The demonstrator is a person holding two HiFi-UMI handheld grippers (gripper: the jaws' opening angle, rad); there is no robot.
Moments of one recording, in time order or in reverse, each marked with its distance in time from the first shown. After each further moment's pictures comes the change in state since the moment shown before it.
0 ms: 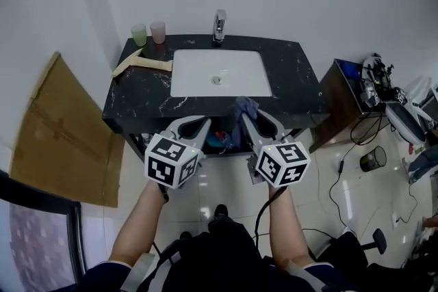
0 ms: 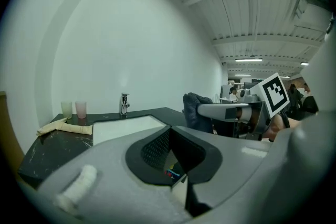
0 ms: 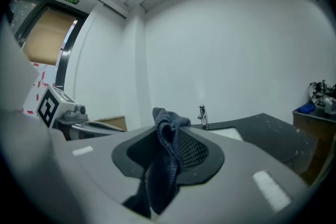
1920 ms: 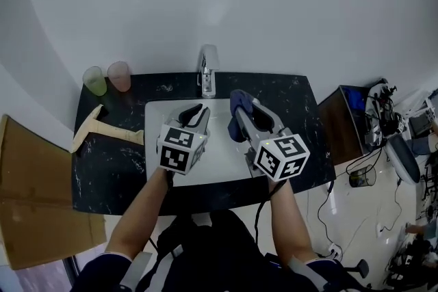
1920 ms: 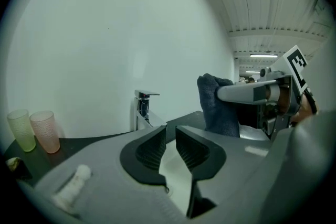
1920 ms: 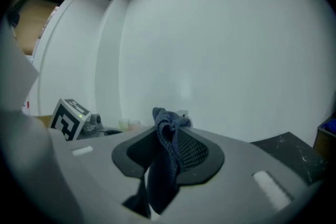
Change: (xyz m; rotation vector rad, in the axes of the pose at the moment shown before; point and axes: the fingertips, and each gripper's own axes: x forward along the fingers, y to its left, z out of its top) left arm 0.301 0.237 0.048 -0.009 0.043 0.059; right arm 0.288 -0.186 0.046 -0.050 0.079 -0.018
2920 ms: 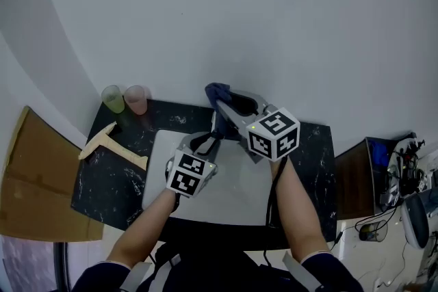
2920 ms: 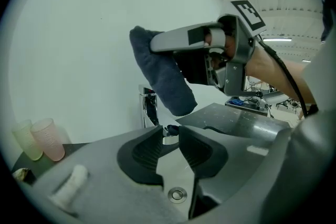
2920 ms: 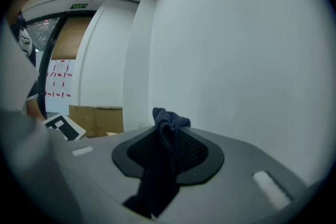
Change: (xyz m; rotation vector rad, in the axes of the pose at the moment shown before) left arm 0.049 0.022 -0.005 0.044 0.100 0.155; right arm 0.138 0.017 0.071 -0.204 0.029 0.513
